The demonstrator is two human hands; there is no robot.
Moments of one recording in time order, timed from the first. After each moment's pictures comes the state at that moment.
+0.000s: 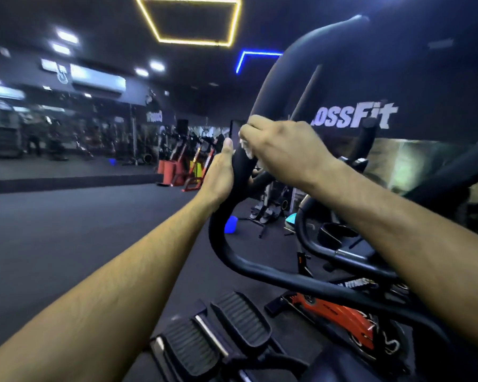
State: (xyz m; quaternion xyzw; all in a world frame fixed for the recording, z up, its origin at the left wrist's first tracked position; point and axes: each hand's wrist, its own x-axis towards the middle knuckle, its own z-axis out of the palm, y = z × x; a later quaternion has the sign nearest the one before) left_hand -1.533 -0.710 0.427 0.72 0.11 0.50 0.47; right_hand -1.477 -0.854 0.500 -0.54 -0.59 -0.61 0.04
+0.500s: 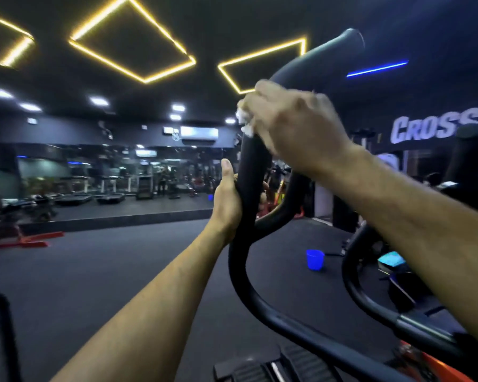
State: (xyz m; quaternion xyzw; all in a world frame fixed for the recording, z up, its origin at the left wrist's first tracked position) left_hand -1.518 -0.740 0.456 0.60 0.14 0.59 0.52; right_hand -1.438 -0.867 0.561 -0.39 -0.59 -0.65 0.27
